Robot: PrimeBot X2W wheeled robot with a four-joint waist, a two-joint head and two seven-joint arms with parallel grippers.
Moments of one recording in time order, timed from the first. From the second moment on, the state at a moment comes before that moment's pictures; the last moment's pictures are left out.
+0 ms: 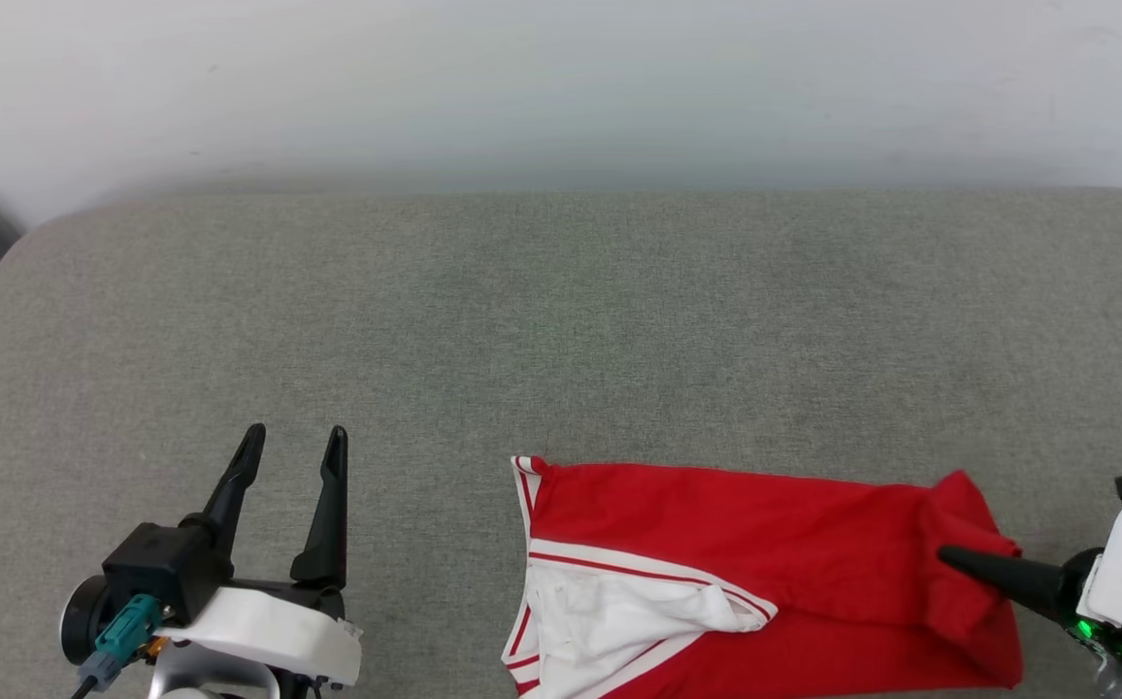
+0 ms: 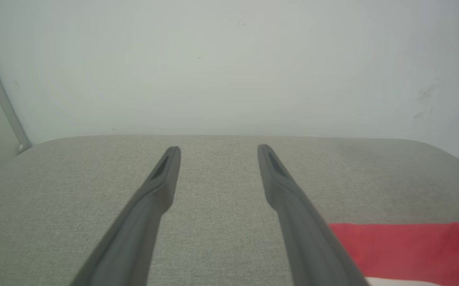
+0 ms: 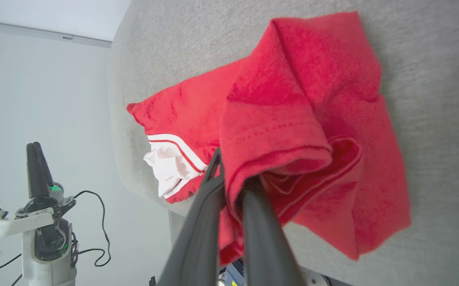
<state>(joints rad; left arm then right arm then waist) -0.05 0.46 -0.38 -0.11 -0.57 0.25 -0.21 -0.20 -0.06 -0.45 0.10 0.78 0.13 1.26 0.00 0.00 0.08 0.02</state>
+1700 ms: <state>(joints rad) -0.07 0.46 -0.39 -0.03 -0.58 0.25 -0.23 -0.19 -0.33 0.05 0.15 0.40 0.13 0.16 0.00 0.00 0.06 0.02</state>
